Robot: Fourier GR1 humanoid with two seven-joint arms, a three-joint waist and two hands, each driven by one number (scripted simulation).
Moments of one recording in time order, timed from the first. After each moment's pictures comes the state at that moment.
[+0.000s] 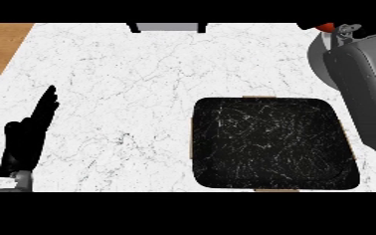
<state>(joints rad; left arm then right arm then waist) 0.02 0.41 -0.01 -1.54 0.02 0.16 0.15 -0.93 -0.46 0.12 -1.11 1.08 -0.11 1.00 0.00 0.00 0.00</state>
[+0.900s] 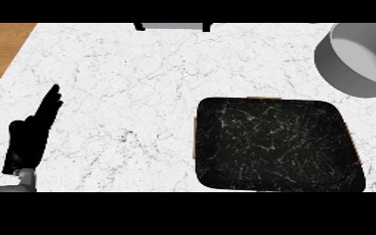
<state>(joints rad) 0.00 0.37 0.02 -1.53 -0.01 0.11 0.13 -0.96 -0.69 -0.19 -0.68 0.96 -0.33 0.55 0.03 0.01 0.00</state>
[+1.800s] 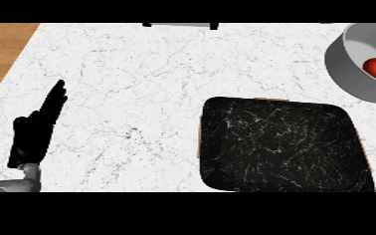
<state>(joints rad) -0.03 0.36 0.02 -1.51 -0.02 0.09 0.12 -1.00 -0.77 -0.39 -0.24 0.83 -0.44 0.19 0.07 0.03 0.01</state>
